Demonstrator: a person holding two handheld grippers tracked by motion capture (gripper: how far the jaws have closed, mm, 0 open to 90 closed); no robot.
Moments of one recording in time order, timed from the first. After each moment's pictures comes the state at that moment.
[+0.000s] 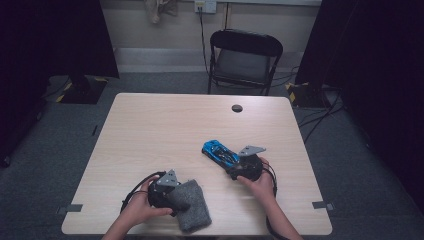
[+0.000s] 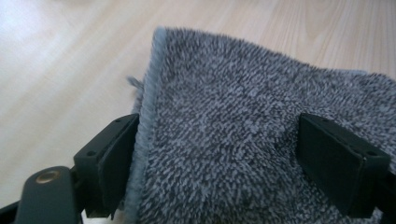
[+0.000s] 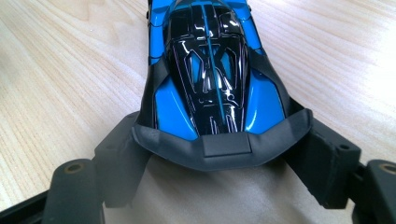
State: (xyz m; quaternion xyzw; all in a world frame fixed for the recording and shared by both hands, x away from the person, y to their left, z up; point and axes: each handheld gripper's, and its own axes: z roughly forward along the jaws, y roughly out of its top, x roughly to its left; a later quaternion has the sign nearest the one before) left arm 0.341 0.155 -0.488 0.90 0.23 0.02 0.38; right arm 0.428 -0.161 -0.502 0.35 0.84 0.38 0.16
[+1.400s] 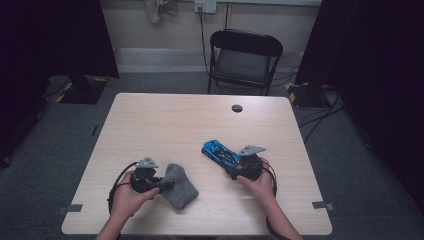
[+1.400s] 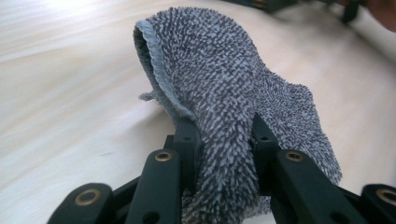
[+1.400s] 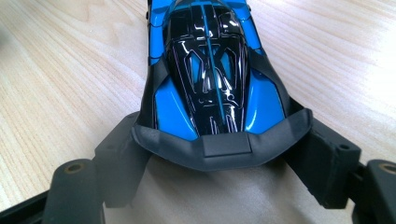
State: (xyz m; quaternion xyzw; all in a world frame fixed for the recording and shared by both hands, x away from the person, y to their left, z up) left arm 0.354 0.205 -0.462 0.82 0.42 0.02 0.39; right arm 0.429 -0.161 -0.502 0.35 0.84 0.38 0.16
